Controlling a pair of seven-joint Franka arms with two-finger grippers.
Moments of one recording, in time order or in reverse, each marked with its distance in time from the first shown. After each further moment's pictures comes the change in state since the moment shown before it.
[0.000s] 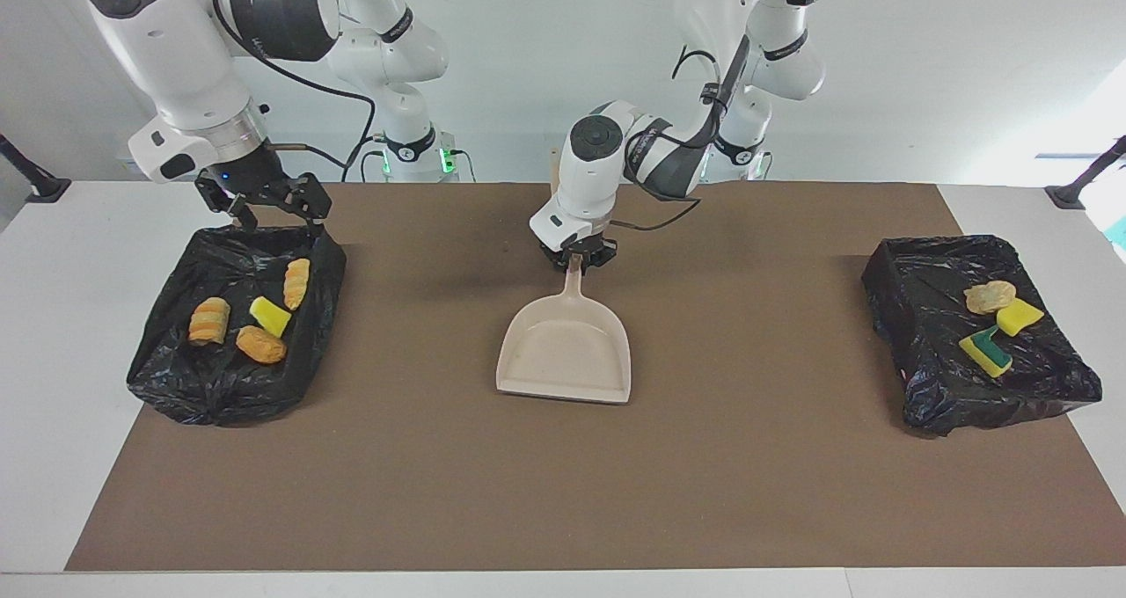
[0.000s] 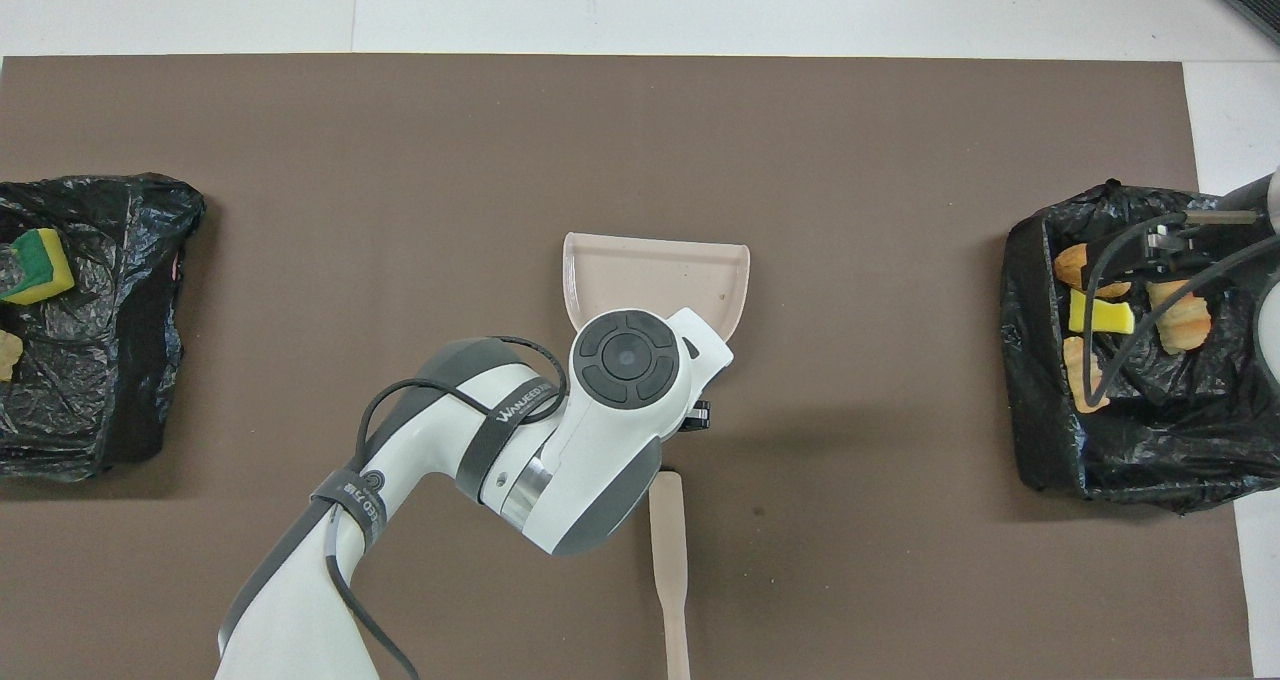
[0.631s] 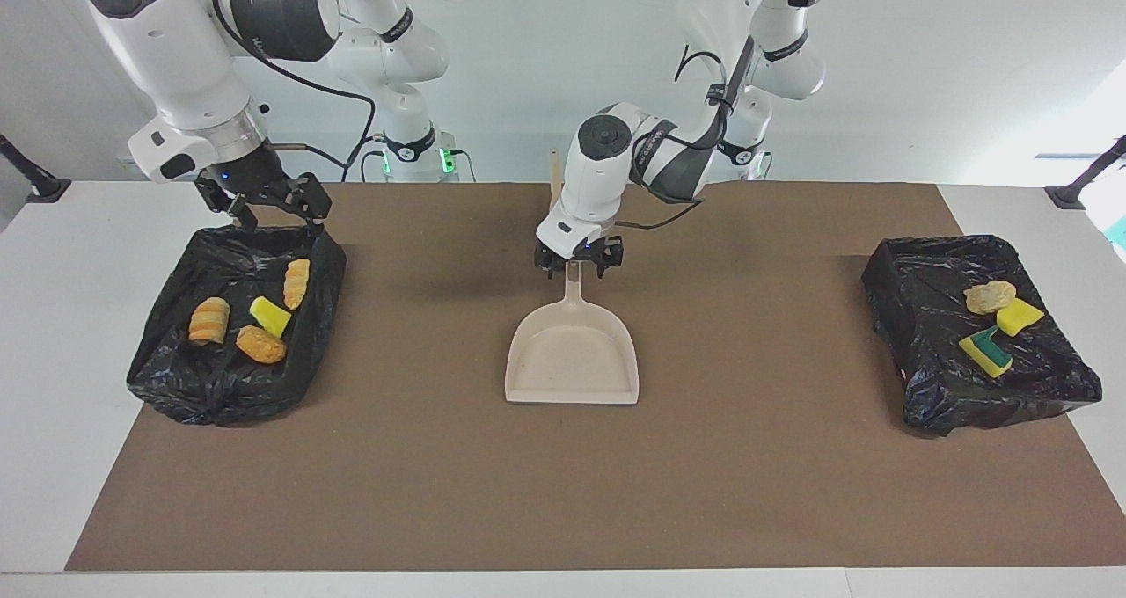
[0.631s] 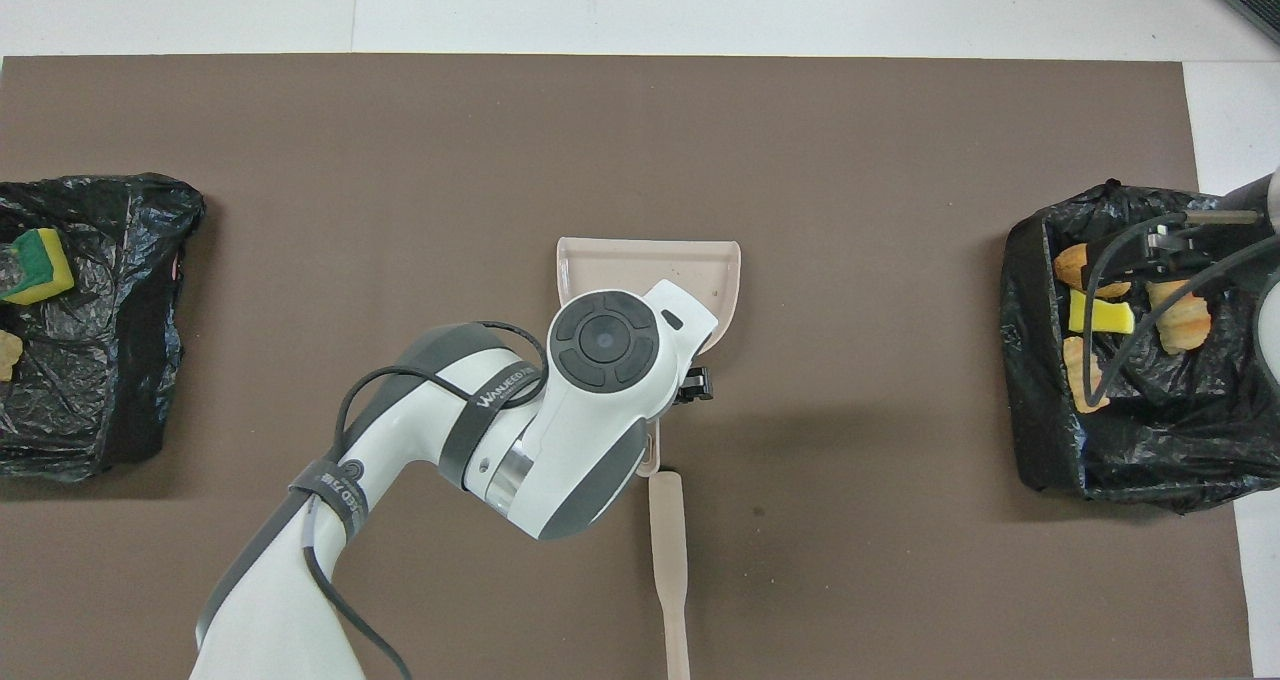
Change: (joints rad) left arm 0.025 -0.015 0.020 0.023 -0.001 0.024 -0.092; right arm 0.000 0.000 0.000 0.000 0.000 0.000 0.000
